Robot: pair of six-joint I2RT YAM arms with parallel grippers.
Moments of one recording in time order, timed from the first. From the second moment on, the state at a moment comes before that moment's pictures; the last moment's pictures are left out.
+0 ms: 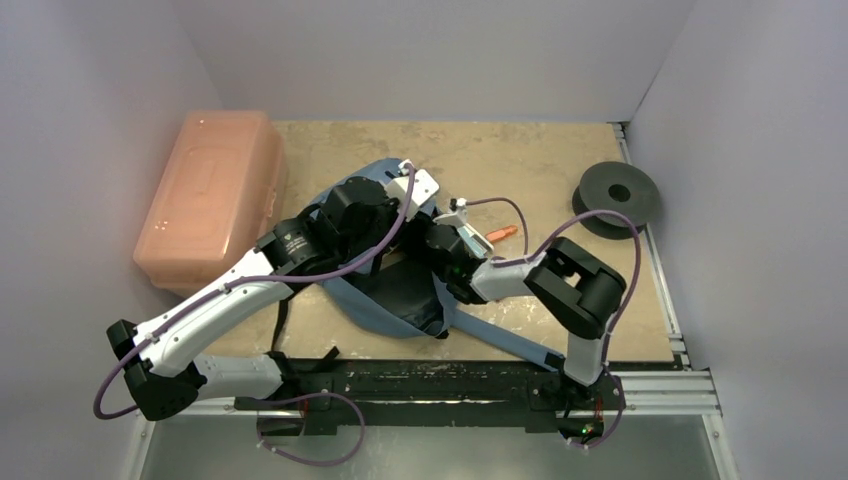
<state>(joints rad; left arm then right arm) -0.92 1.20 1.34 -0.63 -0.26 0.19 0.89 1.91 0.90 0.83 0.37 1.28</state>
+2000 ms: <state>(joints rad) -0.92 1.23 1.24 -0.62 -0.26 0.02 0.71 1.28 0.57 0.34 0.00 0.87</state>
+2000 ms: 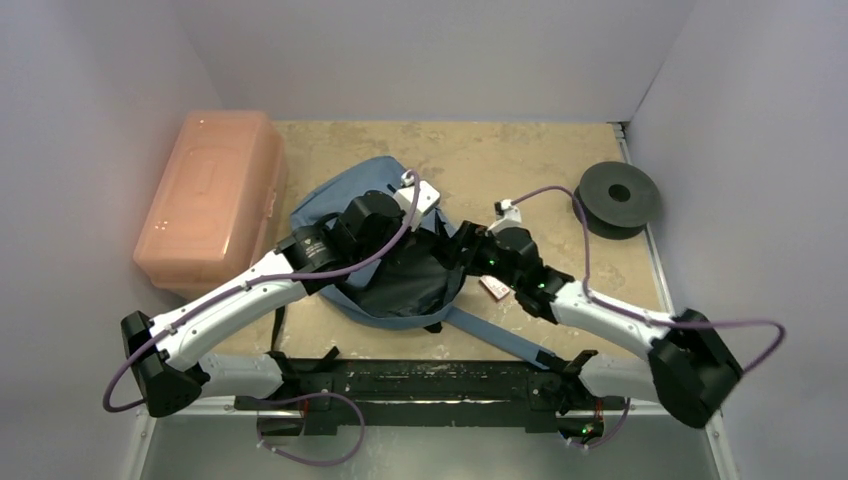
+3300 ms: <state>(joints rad) -0.32 0.81 0.96 -0.98 -0.24 -0.66 1.12 1.77 1.22 0.07 0.04 0.70</state>
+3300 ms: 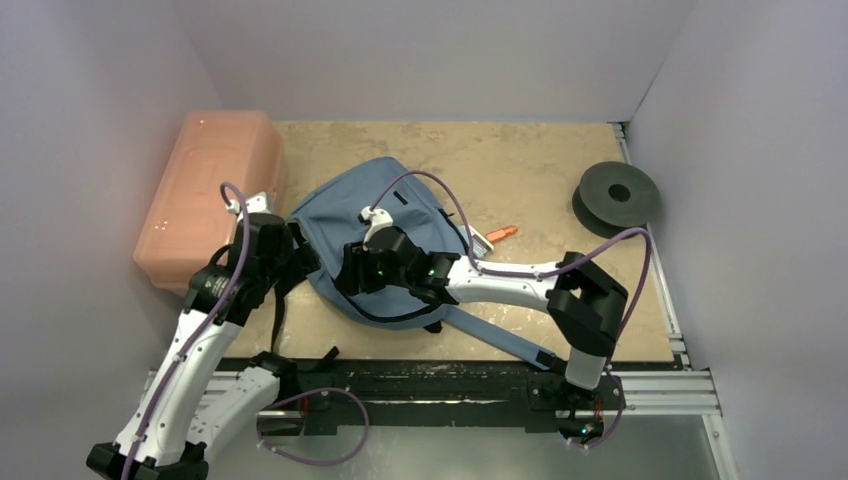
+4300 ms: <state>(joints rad) -0.32 0.77 0.97 -0.98 -0.23 -0.67 1.13 1.94 1.34 0.05 0.06 0.72</state>
